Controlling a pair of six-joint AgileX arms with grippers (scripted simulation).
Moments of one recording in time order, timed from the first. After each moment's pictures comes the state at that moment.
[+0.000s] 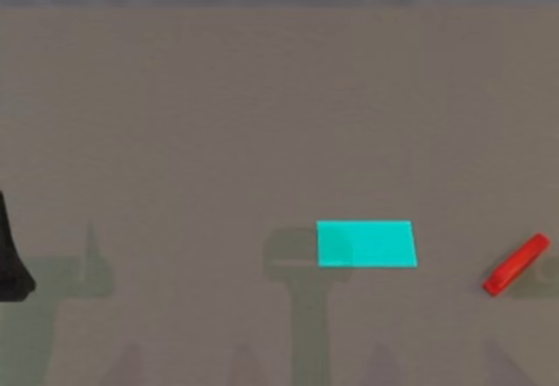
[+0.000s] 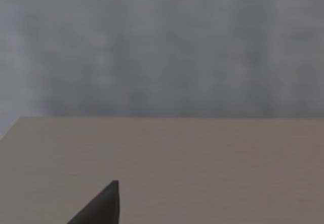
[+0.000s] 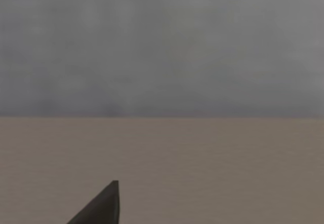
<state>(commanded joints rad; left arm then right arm) 0.00 0.00 0.00 0.00 0.00 0.00 0.00 0.00 0.00 0.00 0.00 0.00</state>
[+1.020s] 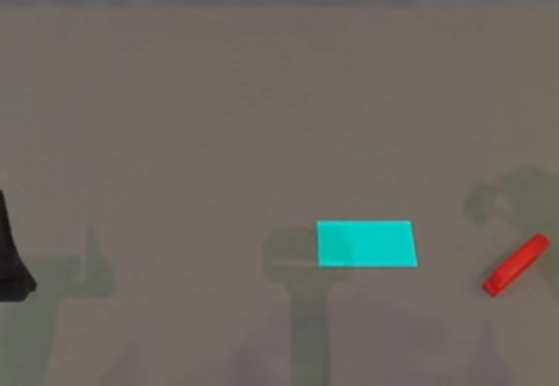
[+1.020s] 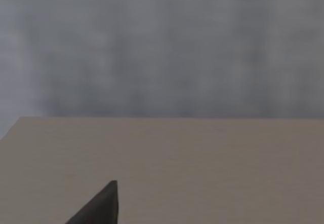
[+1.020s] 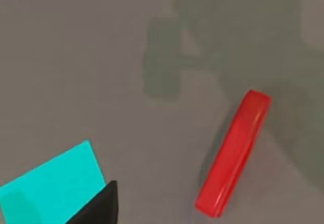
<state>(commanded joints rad) 0.00 0.00 0.00 0.00 0.00 0.00 0.14 1.08 0.77 -0.68 0.00 0.68</state>
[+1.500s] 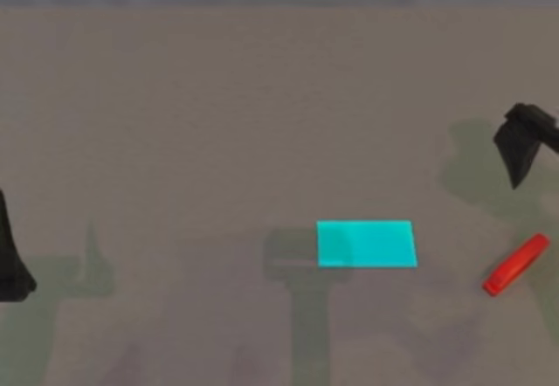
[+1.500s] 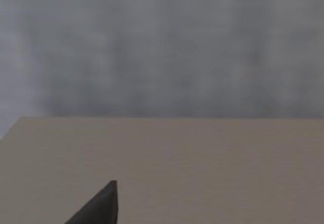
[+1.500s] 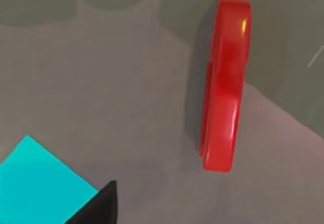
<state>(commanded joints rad) 0.00 0.00 0.00 0.00 0.00 0.00 0.21 1.64 1.19 -1.04 0.00 1.05</state>
